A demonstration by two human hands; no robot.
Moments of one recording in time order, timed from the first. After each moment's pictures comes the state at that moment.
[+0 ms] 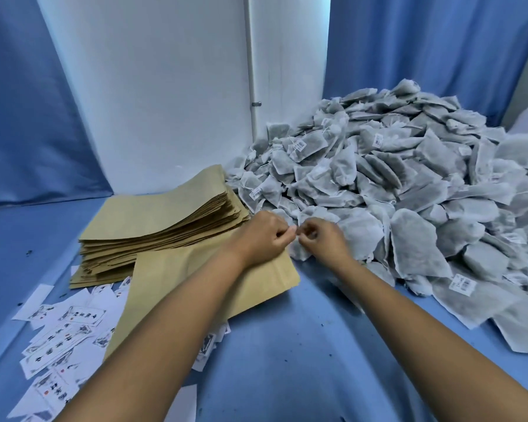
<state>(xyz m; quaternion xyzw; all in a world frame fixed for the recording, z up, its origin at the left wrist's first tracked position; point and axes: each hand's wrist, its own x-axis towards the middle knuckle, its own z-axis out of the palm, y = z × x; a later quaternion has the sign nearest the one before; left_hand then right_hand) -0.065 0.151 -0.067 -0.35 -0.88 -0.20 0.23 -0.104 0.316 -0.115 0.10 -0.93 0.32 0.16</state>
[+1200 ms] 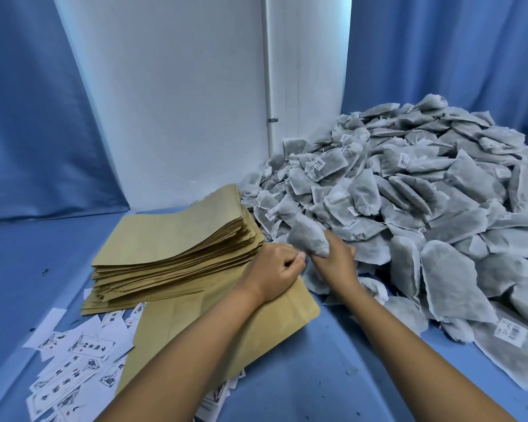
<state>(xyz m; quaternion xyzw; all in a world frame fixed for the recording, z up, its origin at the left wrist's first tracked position) -0.081 0.140 -0.083 -0.30 -0.85 -0.32 0.29 -0.144 0.288 -0.126 0.12 -0.85 0.46 0.23</state>
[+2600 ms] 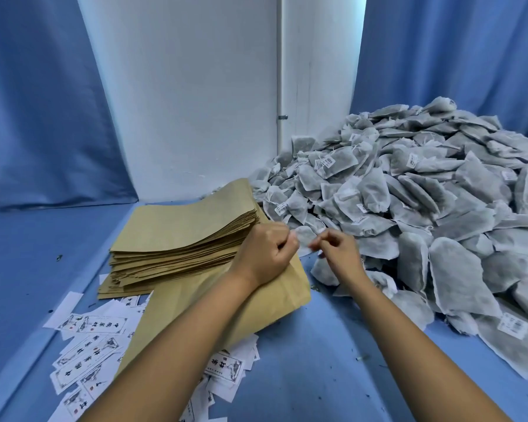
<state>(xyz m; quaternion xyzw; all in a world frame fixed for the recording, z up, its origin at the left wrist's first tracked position) -0.057 0.110 -0.059 -0.30 -0.81 -0.32 0.39 -0.113 0.272 -0.104 0.12 -0.80 0.59 0.09</state>
